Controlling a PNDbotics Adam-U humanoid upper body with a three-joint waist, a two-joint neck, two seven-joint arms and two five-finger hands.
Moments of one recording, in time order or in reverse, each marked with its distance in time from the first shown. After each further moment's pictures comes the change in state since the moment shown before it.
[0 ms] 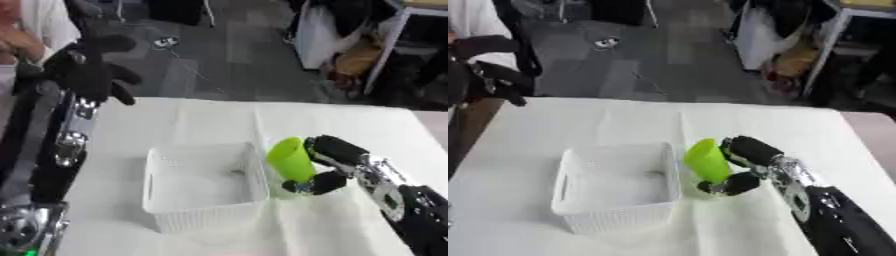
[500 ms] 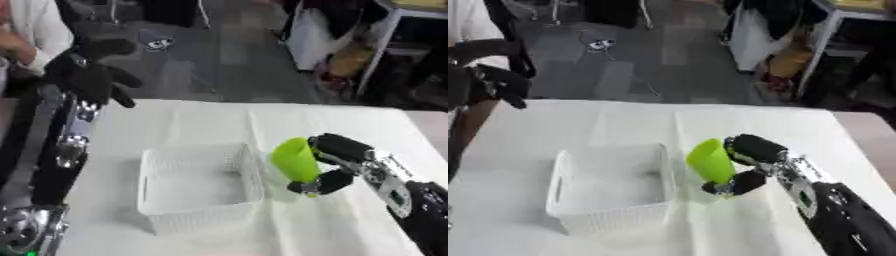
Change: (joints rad) left arm 0.018 0.010 0.000 0.000 -0.002 0.003 0.000; right arm -0.006 -0.038 0.007 -0.044 -0.057 -0.035 0.057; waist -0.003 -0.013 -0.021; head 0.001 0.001
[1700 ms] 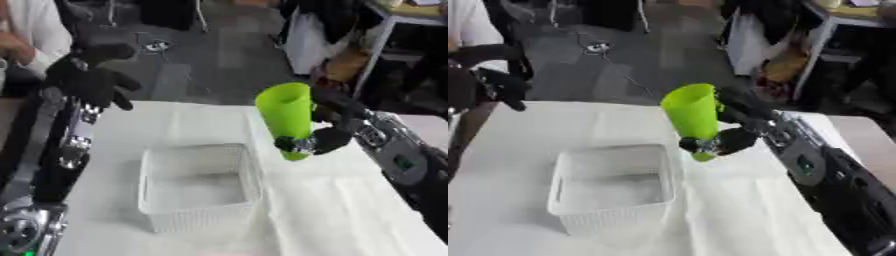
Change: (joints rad) left arm 0.014 0.016 0.000 0.000 -0.003 0.003 0.003; right arm -0.093 -0.032 0.098 -0.241 -0.421 0.058 0.042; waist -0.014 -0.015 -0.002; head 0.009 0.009
